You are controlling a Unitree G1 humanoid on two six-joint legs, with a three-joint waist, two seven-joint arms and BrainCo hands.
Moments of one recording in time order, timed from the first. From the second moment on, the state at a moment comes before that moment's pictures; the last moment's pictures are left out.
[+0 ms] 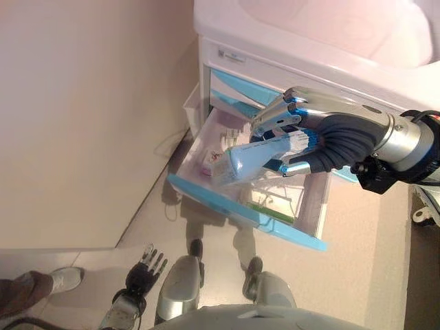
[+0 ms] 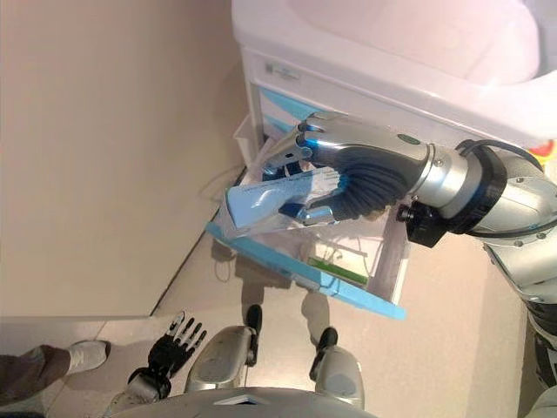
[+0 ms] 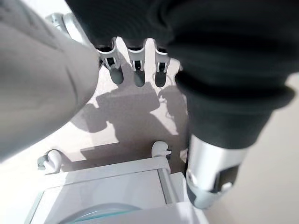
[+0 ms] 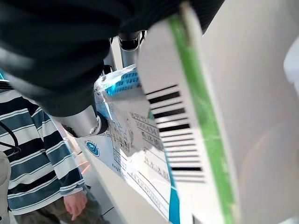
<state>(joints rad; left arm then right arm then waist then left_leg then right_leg) 0.16 0.25 0.00 0.88 -1.21 0.06 -0.27 -0.53 -1.04 0.07 -0.63 0.30 -0.20 0.53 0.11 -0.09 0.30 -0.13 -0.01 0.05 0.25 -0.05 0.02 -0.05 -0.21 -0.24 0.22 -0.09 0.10</state>
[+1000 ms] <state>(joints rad) 0.20 0.27 0.02 0.94 -1.10 0.13 -0.26 -0.79 -0.96 0.18 0.11 0.34 -0.04 0.01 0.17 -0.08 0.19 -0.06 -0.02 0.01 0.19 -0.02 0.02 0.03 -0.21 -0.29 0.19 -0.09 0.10</state>
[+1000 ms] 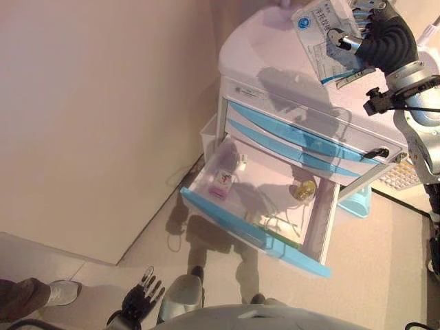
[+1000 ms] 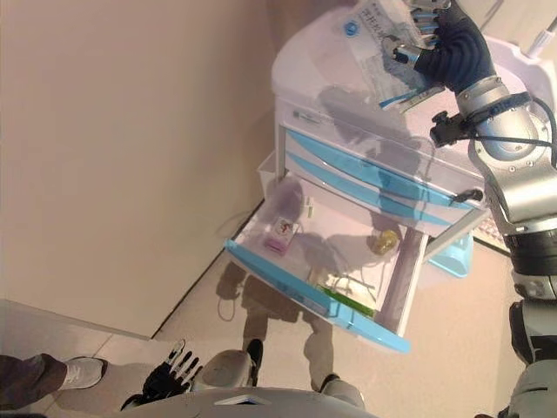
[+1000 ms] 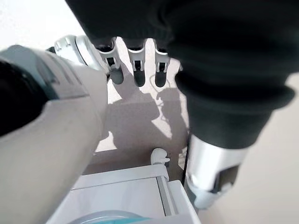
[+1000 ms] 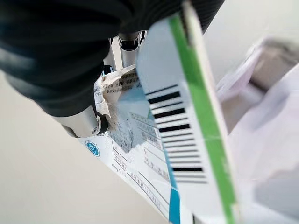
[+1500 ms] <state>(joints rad) 0.19 0.31 0.02 0.94 -1.10 0.15 -0.23 -1.09 -1.08 0.47 0.56 0.21 0.05 -0.12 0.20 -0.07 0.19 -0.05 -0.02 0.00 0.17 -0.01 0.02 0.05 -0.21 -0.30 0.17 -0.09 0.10</state>
